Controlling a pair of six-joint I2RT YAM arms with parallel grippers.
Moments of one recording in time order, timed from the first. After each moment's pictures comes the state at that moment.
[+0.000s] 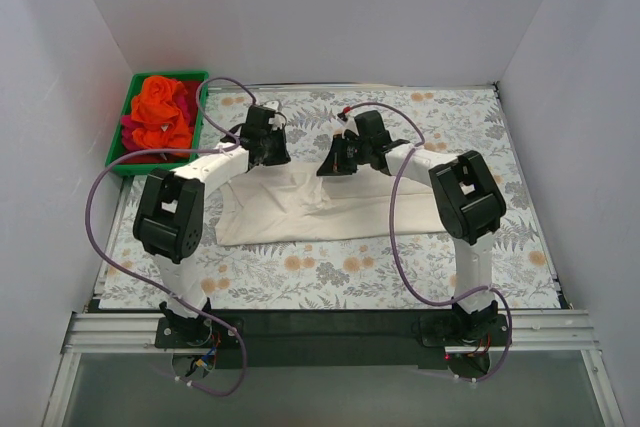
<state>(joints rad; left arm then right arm) -0.37 1.88 1.29 -0.22 0.08 -0.40 0.51 2.07 1.37 -0.01 -0.59 0.58</state>
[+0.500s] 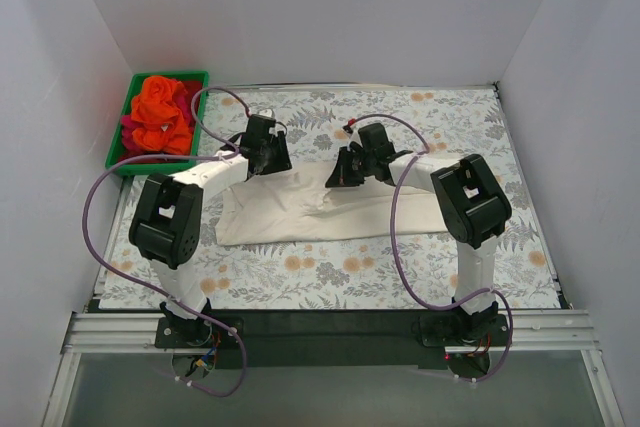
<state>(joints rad) -0.39 1.81 1.22 -0.18 -0.03 -0.49 0.51 2.00 1.23 0.02 -0.49 0.52</state>
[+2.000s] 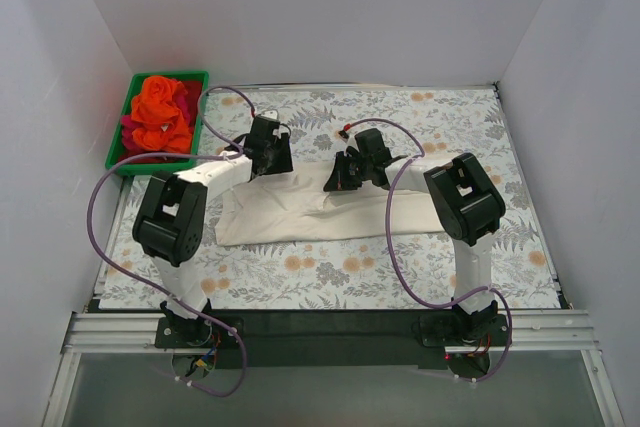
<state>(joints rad) -0.41 1.83 1.18 -0.18 -0.10 -0.43 0.54 2.04 1.19 0.10 -0.48 0.47</state>
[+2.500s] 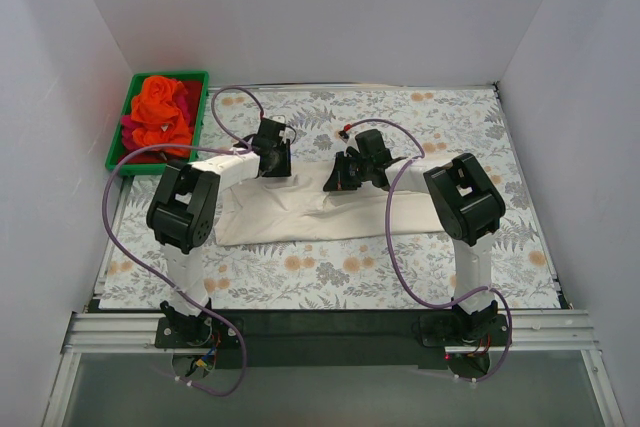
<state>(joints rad) -0.41 1.96 1.26 -0.20 -0.11 -0.35 0.54 2.04 1.18 0.13 -0.48 0.47</state>
